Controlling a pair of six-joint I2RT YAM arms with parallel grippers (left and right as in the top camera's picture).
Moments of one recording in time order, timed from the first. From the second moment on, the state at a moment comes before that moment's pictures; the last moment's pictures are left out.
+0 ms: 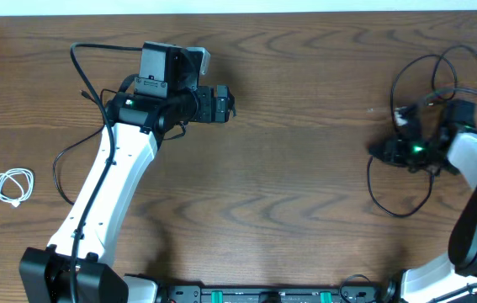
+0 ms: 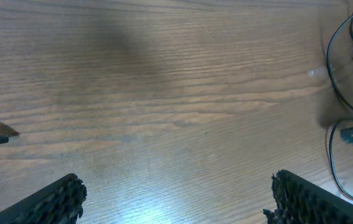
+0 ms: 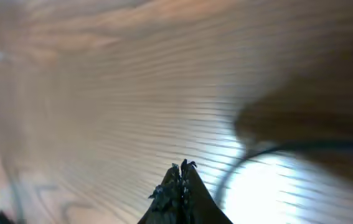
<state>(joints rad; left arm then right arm) -0.22 1.54 1.33 -0.71 0.30 -0.16 -0.30 1.77 0.98 -0.61 -0.68 -0.14</state>
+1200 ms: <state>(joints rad) -0.22 1.54 1.33 -0.70 0.30 -0.16 -0.12 1.77 0.98 -0.46 0.11 0.10</state>
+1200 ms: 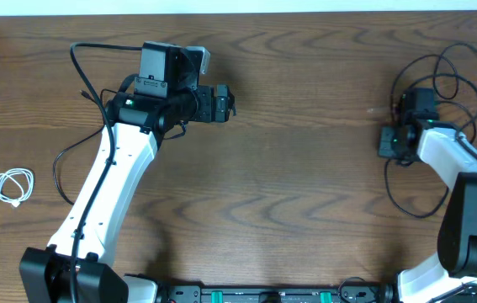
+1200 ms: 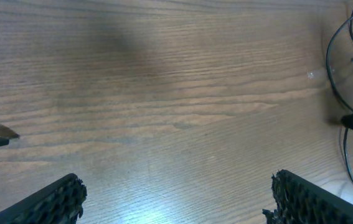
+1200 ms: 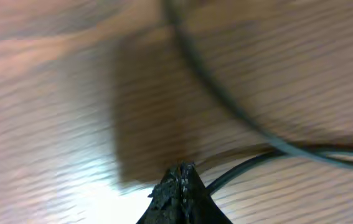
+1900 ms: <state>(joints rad) -0.22 1.54 1.33 -0.71 0.30 -0.16 -0.37 1.91 1.08 -0.33 0.12 0.04</state>
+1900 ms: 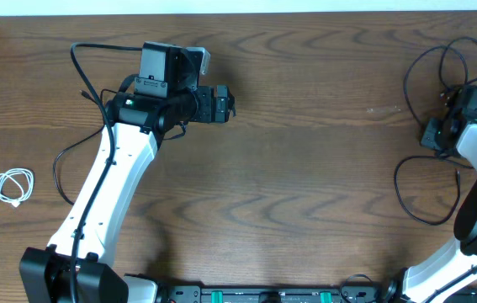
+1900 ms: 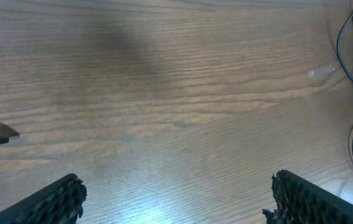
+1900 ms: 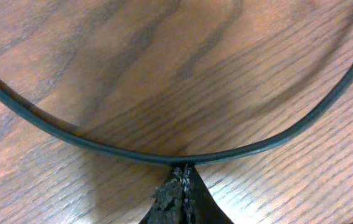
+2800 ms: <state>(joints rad) -0.22 1.54 1.33 -0.71 0.30 -0.16 -0.38 1.36 1.22 -0.92 -0.13 0.02</state>
